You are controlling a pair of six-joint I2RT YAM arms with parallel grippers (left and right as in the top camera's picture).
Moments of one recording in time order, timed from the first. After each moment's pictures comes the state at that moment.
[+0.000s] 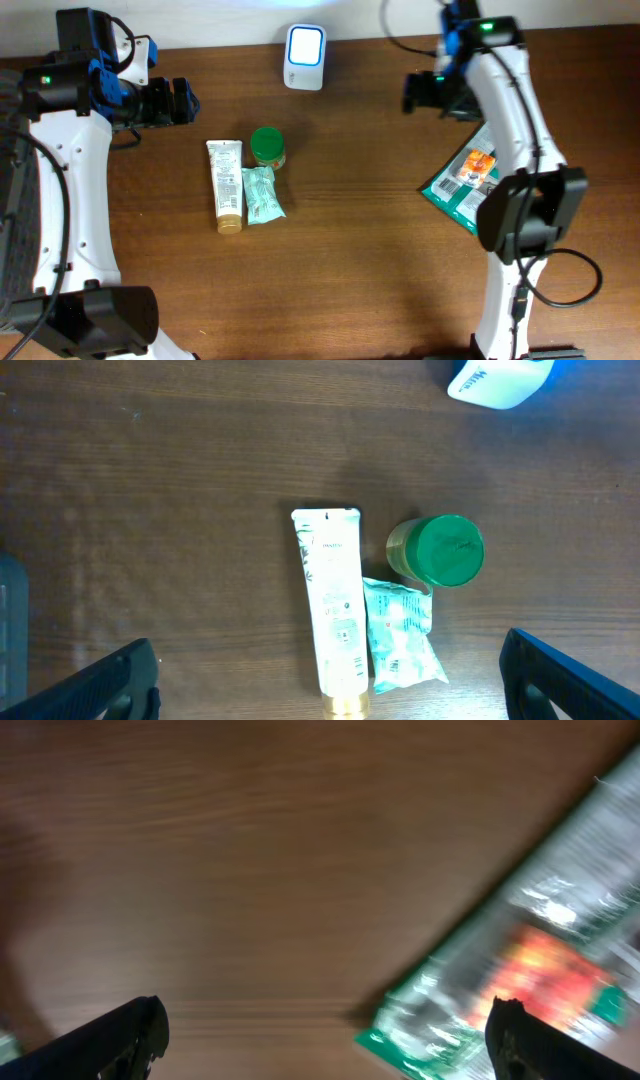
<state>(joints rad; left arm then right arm) 0.08 1.82 2.02 -1.28 0.16 0.01 0.10 2.23 2.23 -1.38 -0.06 0.25</state>
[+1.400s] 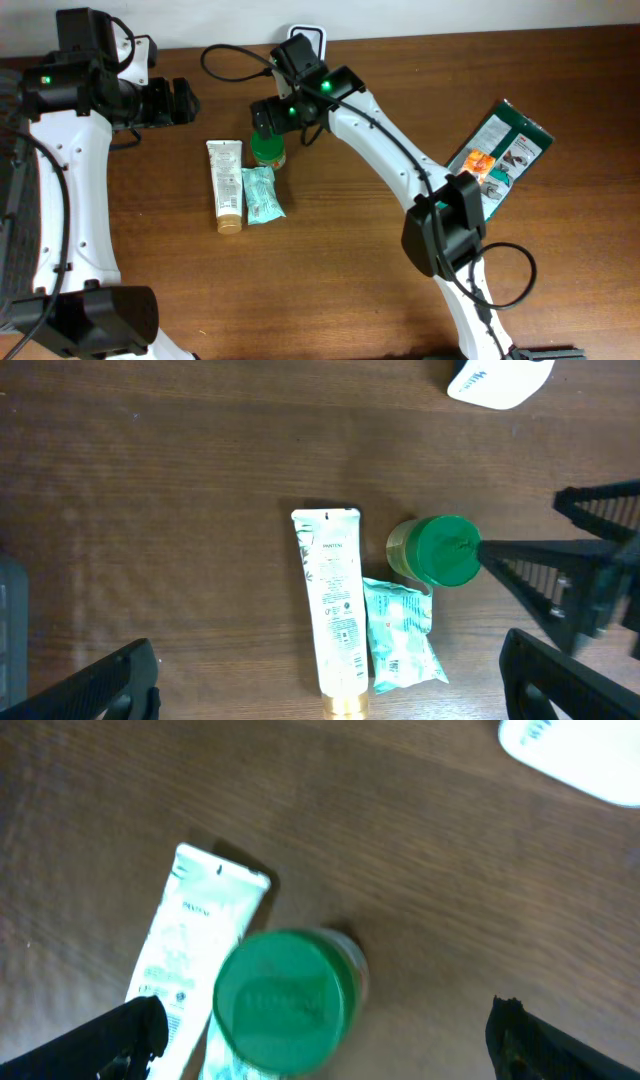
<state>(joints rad) 0.08 1.82 2.02 -1.28 0.16 0.01 0.56 2.34 2.23 -0.88 -0.19 0.25</state>
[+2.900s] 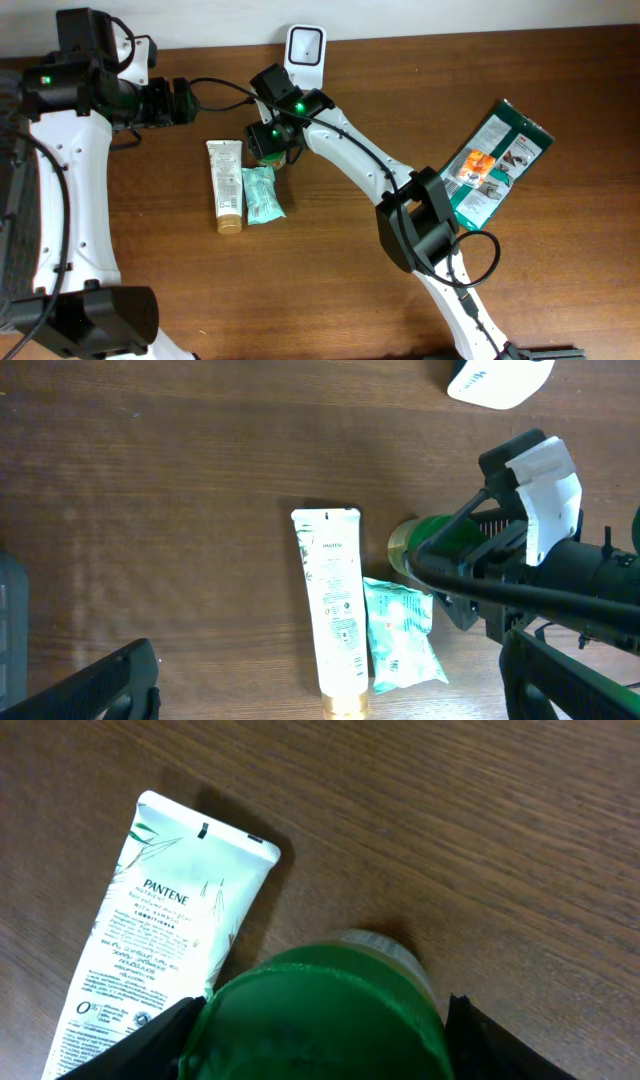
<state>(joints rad) 0.08 1.82 2.02 -1.28 0.16 0.01 0.62 2.47 2.23 -0.82 -0.19 0.25</state>
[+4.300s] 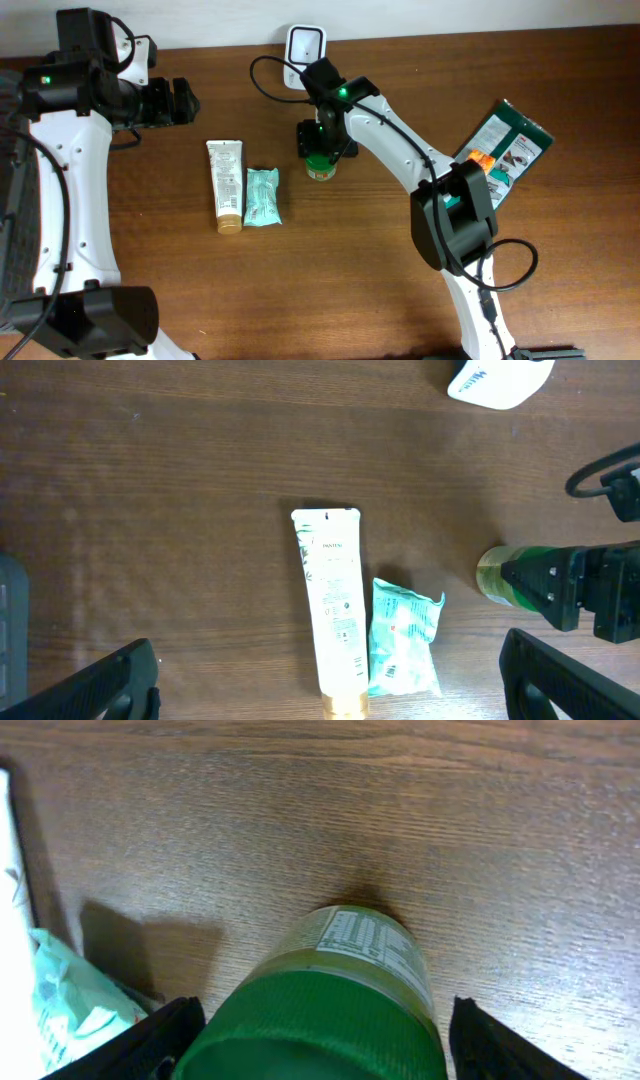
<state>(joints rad) 0.08 1.82 2.02 -1.28 0.16 0.01 0.48 2.32 2.02 -1.01 -0.14 0.45</state>
